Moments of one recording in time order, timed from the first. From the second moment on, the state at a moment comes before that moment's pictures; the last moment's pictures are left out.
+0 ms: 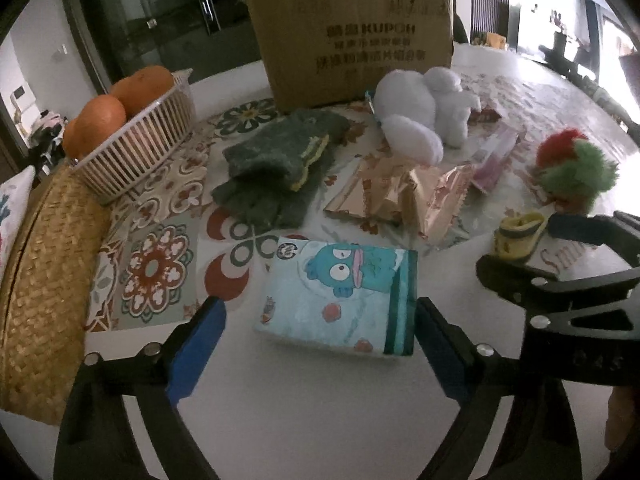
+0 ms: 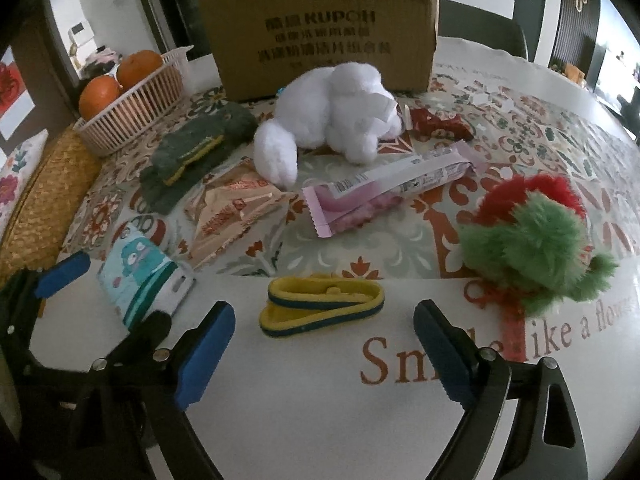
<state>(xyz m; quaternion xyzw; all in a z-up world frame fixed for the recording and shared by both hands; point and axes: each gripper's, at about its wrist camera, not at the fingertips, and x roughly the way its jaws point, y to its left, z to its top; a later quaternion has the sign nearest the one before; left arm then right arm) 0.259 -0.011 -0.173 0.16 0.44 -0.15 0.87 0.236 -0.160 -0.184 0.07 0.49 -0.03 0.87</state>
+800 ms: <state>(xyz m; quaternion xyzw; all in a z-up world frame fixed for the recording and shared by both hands) 0.256 -0.018 -0.157 0.11 0.45 -0.08 0.88 0.238 -0.176 -0.180 0.05 0.49 -0.02 0.87</state>
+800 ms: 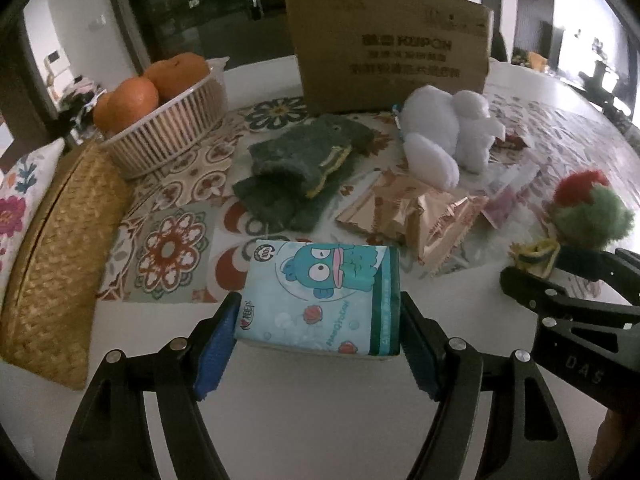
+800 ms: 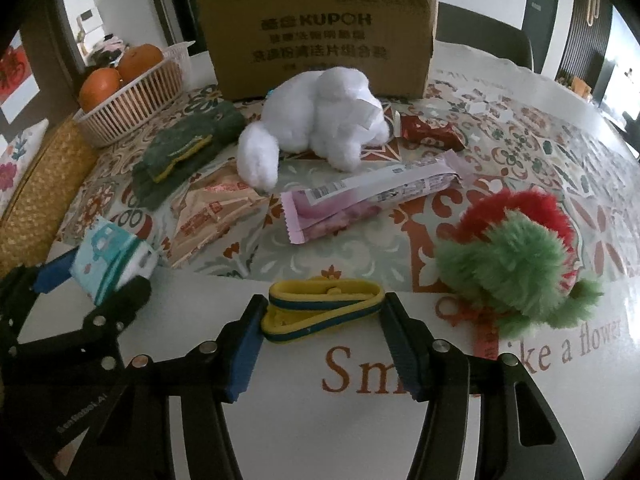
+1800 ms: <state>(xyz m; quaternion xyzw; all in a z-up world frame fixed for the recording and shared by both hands) 0.205 -0.017 -0.058 0.04 0.35 -0.11 0.93 0.166 -0.177 -0.071 0.06 0.37 -0.10 0.92</state>
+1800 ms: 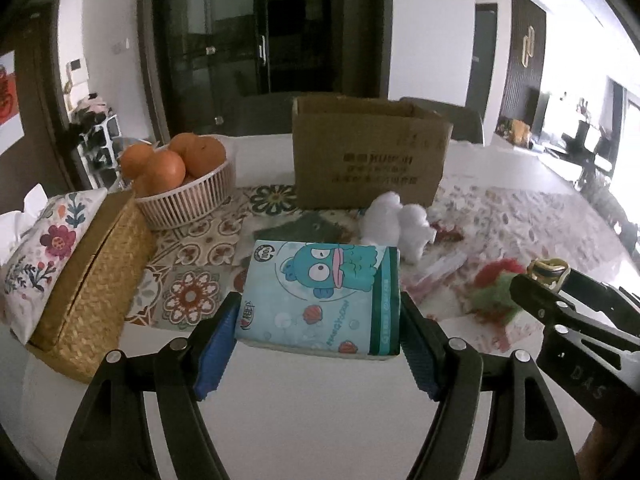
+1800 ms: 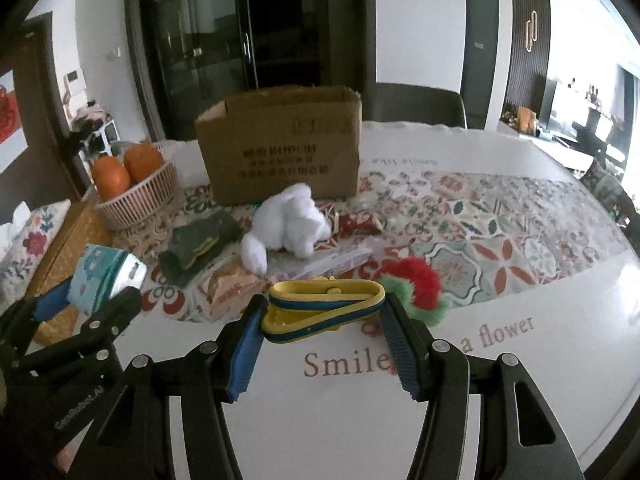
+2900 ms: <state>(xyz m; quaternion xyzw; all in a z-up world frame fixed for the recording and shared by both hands) 0.339 -0.065 0.061 0.06 0.30 -0.08 0.95 0.300 -0.236 0.037 0.10 0.32 -0.05 0.94</state>
